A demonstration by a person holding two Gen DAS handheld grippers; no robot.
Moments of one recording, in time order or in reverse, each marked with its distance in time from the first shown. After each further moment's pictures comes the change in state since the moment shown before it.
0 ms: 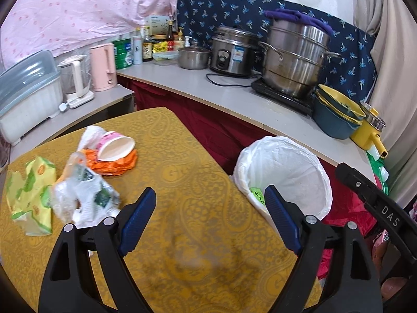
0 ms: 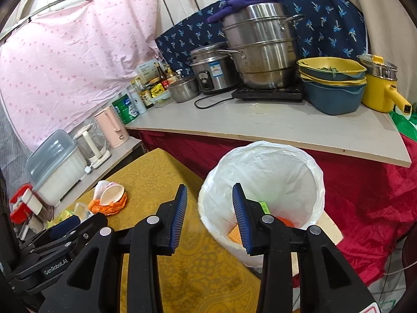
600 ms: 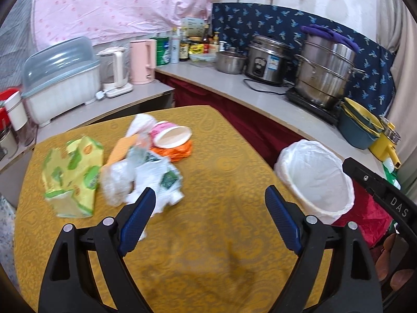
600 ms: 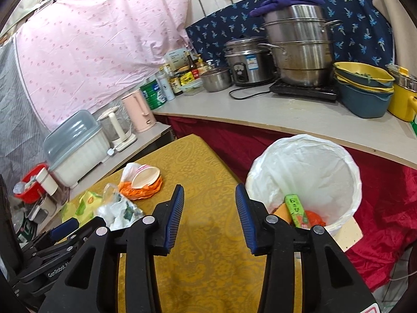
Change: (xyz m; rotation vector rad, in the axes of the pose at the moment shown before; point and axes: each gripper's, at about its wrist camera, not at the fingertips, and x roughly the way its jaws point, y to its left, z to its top) left arm -0.040 0.078 -0.029 -0.087 -0.022 0.112; right arm 0.000 0.071 -0.023 -0.086 0.047 0.102
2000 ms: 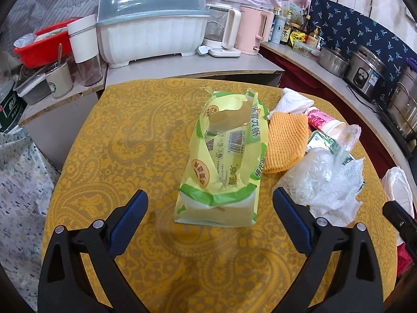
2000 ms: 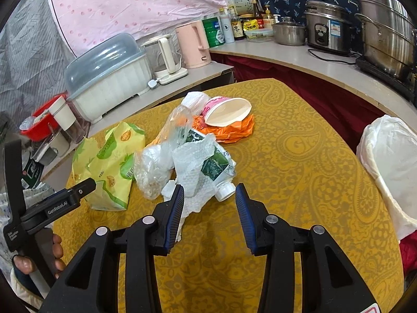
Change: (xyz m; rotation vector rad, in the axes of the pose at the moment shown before) left arm 0.052 0.239 -0.030 -0.257 0.118 0.248; right arm 0.118 0.167 -0.073 -0.206 0.254 0.115
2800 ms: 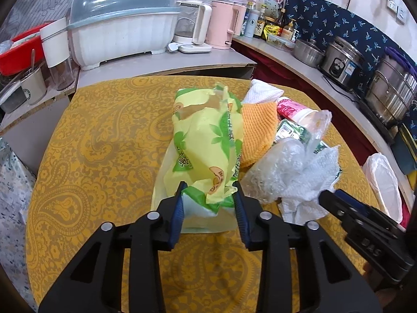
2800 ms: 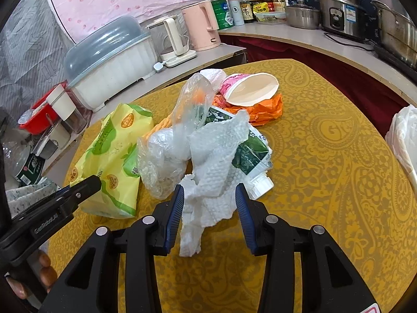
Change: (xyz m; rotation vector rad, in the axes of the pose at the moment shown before) left arm 0.001 -0.023 -0.004 0.060 0.021 -0.127; right arm 0.050 0.023 -0.003 0.009 0.071 0.037
